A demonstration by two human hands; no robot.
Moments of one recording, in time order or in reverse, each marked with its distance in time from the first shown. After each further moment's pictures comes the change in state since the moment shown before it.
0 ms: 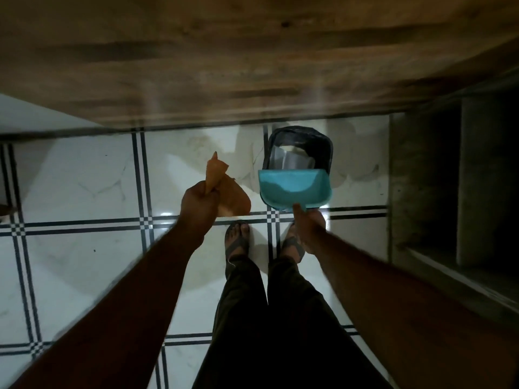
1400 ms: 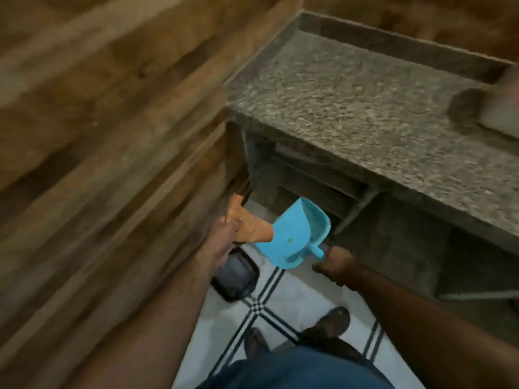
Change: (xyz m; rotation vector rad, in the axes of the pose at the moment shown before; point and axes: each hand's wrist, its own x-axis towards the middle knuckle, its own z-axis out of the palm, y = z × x) left_hand -0.316 0.188 0.130 0.361 -0.735 0.473; right_hand -0.356 0.103 -0.321 0.124 0.172 -0.061
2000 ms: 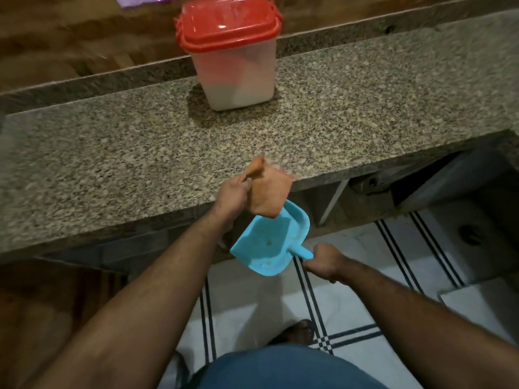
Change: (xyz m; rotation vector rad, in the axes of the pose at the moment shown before) left_hand -0.049 0.024 0.540 0.626 -0.753 0.339; right_hand -0.088 0.342 -0.135 0.513 0.249 0.341
